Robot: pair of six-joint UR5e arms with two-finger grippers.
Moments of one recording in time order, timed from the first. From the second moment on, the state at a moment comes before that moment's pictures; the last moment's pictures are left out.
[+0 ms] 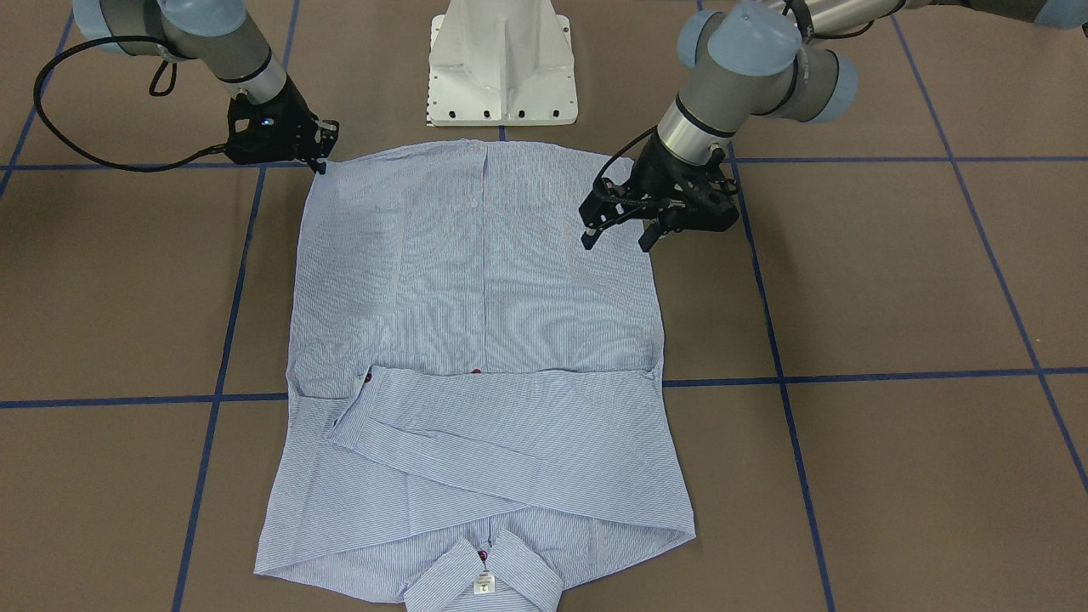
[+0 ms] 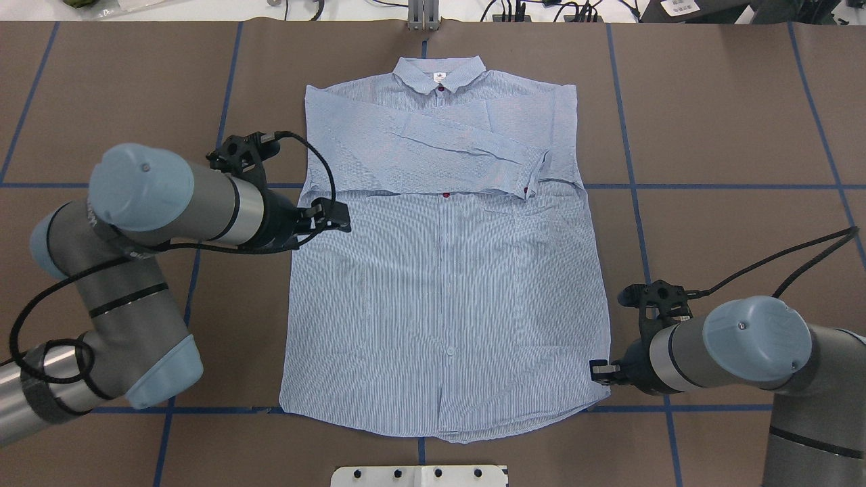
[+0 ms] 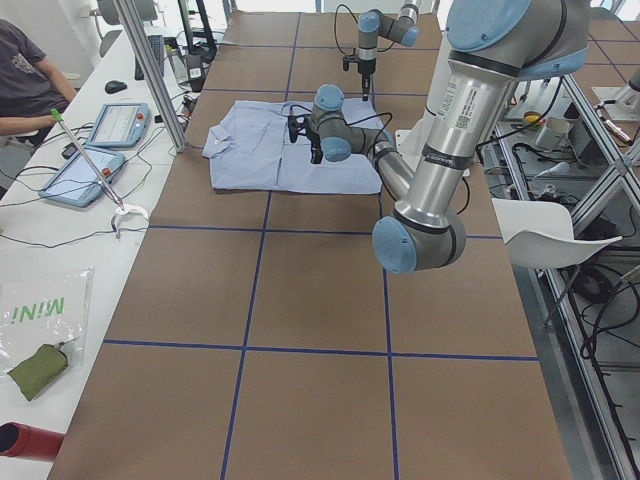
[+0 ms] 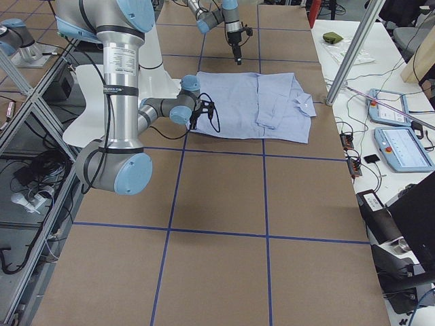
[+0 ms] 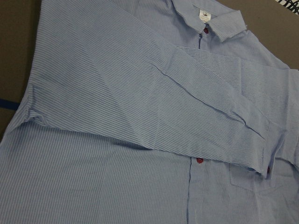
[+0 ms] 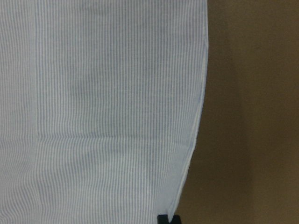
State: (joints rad) left arm -0.57 -1.93 -1.86 -2.06 -1.88 -1.49; right arm 0.35 -1.60 2.09 -1.19 1.87 1.37
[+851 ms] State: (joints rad) left arm -0.30 -1.75 -1.95 -1.97 -1.71 -1.64; right arm 0.38 -1.59 2.12 -1.18 1.89 1.38
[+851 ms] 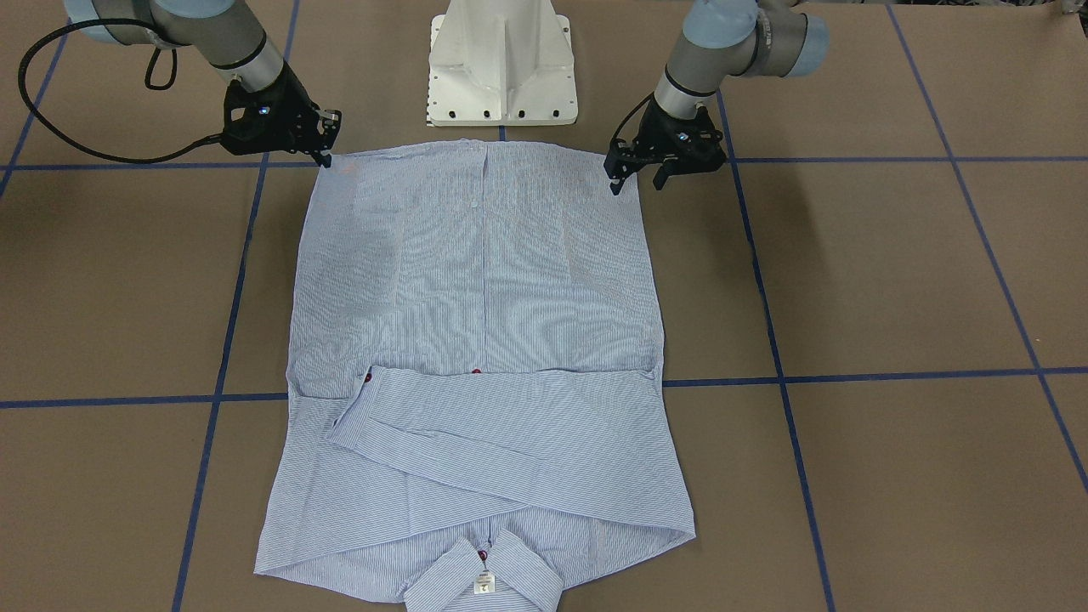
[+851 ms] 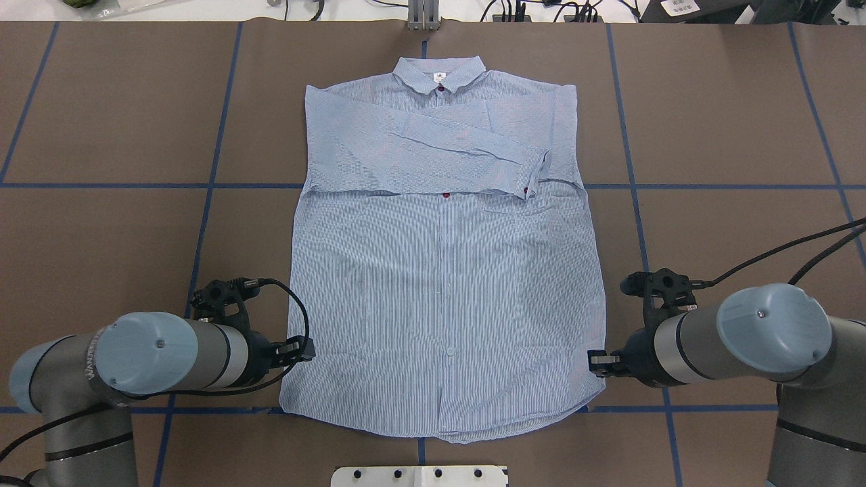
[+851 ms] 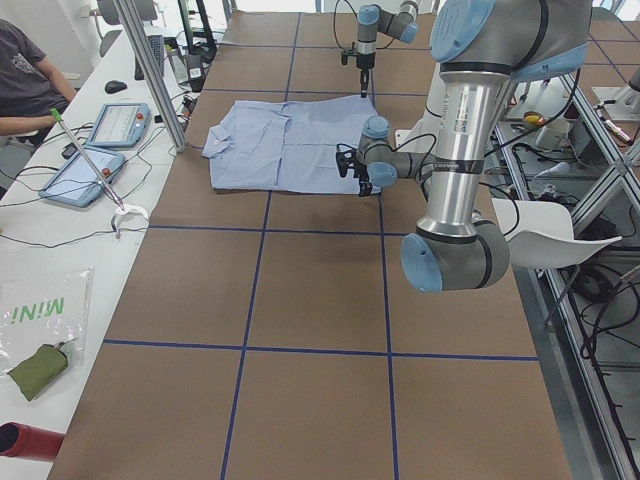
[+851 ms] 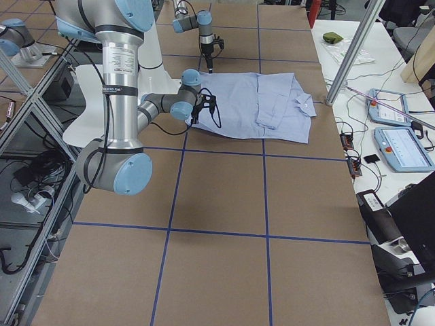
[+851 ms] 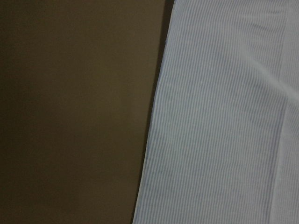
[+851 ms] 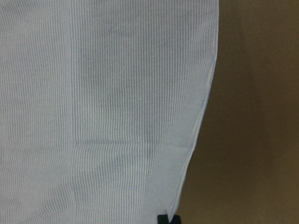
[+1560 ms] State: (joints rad) left arm -0.26 -1.77 -1.96 -1.90 -1.71 -1.65; right arm 0.39 -1.59 2.12 -1.18 1.91 1.38
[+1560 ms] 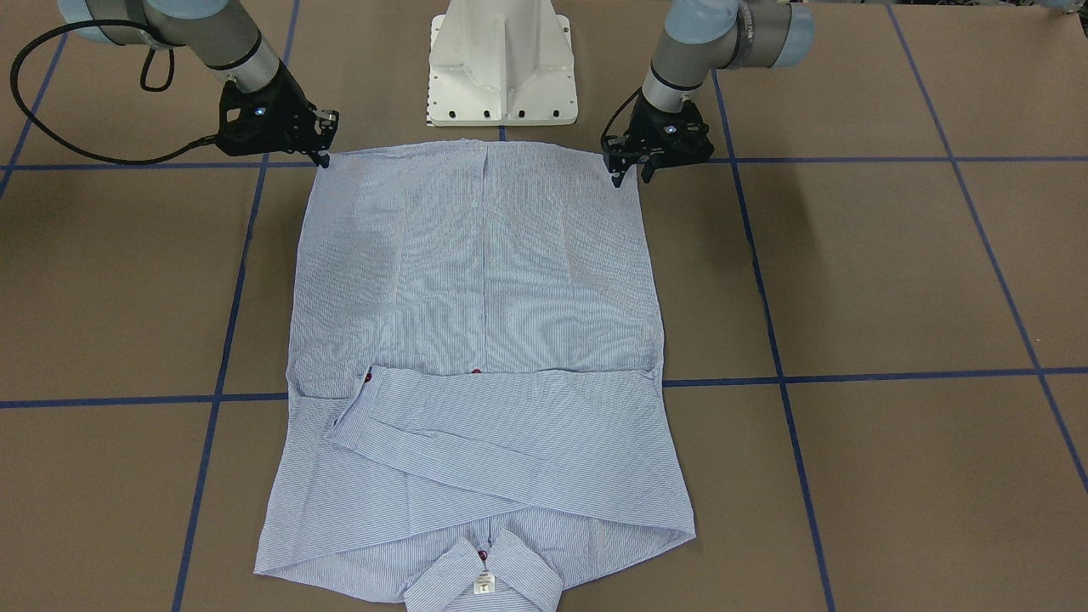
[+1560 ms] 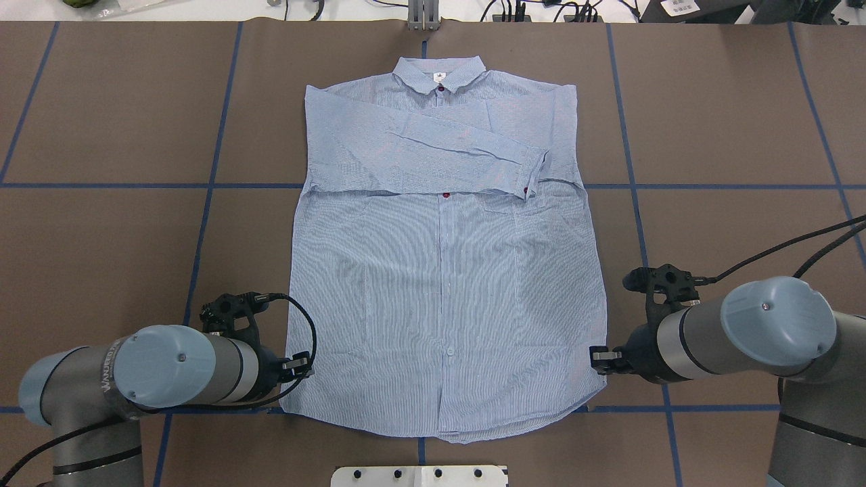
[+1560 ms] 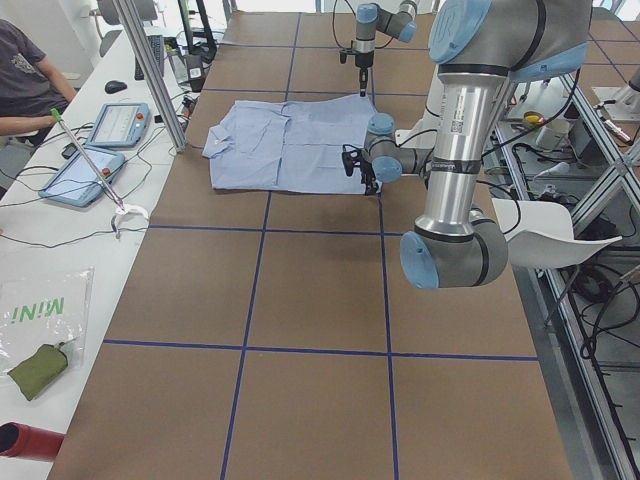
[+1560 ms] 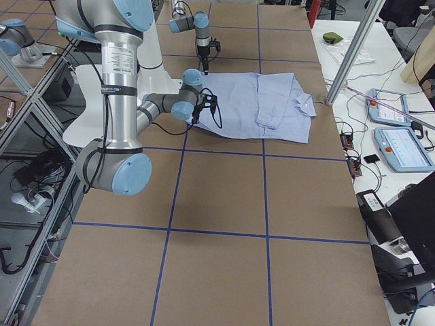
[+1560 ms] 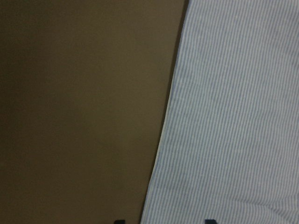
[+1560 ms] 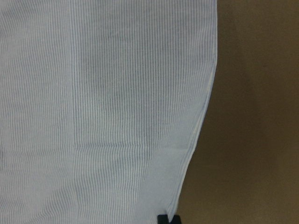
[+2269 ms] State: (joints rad) left arm -0.25 -1.77 -1.96 -1.87 -1.71 -1.65; right arm 0.40 -1.59 2.12 -1.18 1.92 1.38
